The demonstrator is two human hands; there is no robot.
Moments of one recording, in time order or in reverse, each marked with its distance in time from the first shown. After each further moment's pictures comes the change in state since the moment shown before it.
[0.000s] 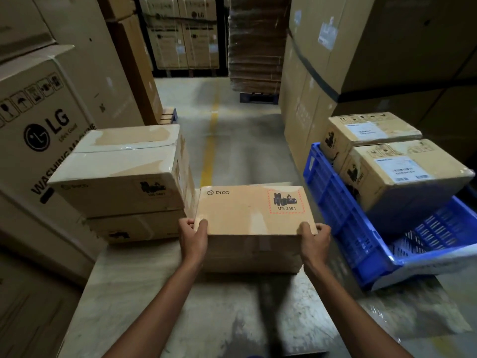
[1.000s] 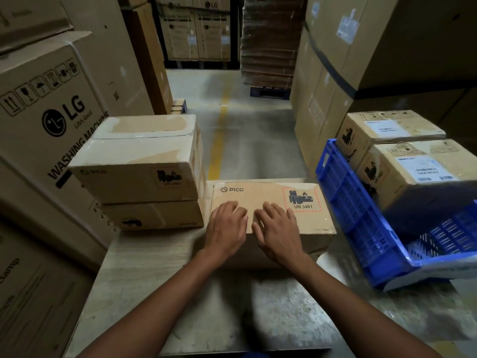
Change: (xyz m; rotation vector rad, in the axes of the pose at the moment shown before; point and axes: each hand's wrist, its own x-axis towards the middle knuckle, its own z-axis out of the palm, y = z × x) left_hand -0.013 0.011 0.004 0.757 -0.235 0.905; right_hand -0.052 -0.029 0.061 -0.991 -0.368 -1.039
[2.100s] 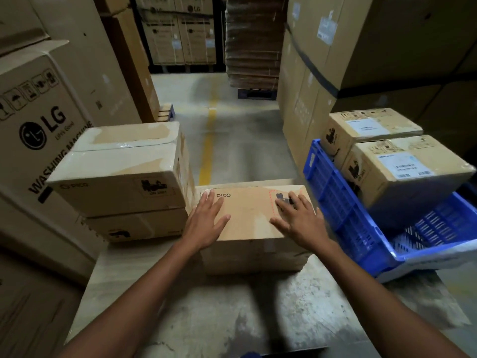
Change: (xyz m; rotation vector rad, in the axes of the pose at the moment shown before) left_hand 0.032 -0.046 0.002 0.044 -0.341 -0.118; right_hand 0.003 0.090 -0.031 0.074 -0.293 0.243
